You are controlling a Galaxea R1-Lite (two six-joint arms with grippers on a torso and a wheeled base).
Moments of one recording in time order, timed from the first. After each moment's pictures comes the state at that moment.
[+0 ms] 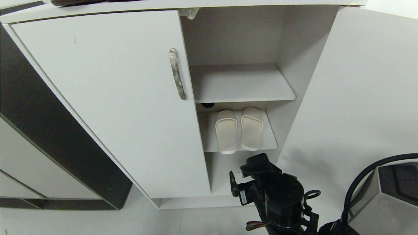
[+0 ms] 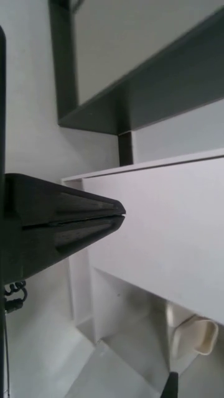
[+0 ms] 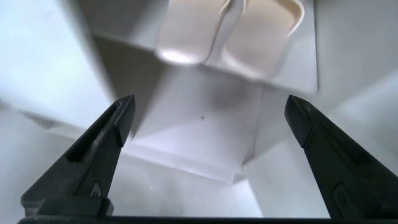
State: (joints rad) left arm 0.00 0.00 0.00 0.00 -0.01 0.02; right arm 0.97 2.09 -0.66 -1.31 -0.73 -0.06
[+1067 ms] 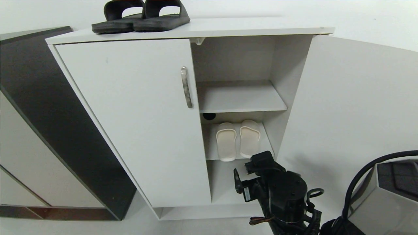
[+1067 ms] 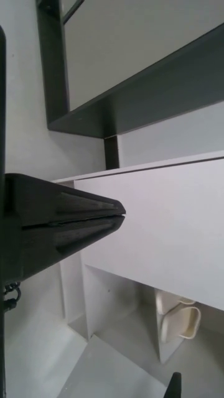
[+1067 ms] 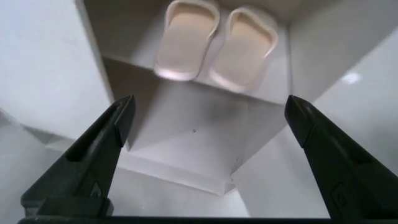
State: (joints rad) left arm 0.00 0.00 0.00 0.00 -0.02 0.03; right arm 0.94 2.09 -0.65 -1.32 -0.73 -0.06
